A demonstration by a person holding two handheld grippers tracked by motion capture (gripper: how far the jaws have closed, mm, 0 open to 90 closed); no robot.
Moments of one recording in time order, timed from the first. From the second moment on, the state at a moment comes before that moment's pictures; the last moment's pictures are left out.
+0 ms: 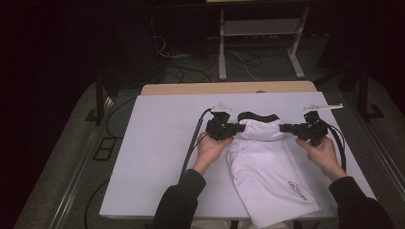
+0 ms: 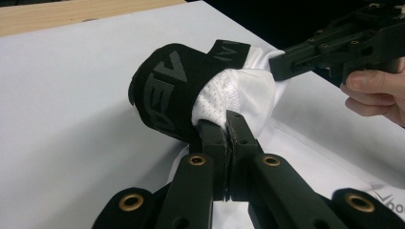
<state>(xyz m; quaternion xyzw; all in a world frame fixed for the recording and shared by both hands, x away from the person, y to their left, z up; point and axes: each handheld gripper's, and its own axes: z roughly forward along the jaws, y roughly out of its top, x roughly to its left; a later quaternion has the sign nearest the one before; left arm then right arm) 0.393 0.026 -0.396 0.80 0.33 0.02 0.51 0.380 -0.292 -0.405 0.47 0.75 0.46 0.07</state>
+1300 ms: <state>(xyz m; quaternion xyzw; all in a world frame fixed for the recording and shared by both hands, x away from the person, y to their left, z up) 0.340 0.033 -0.400 0.81 0.26 -0.02 0.53 0.345 -0.315 -0.409 0.42 0.76 0.49 -0.01</state>
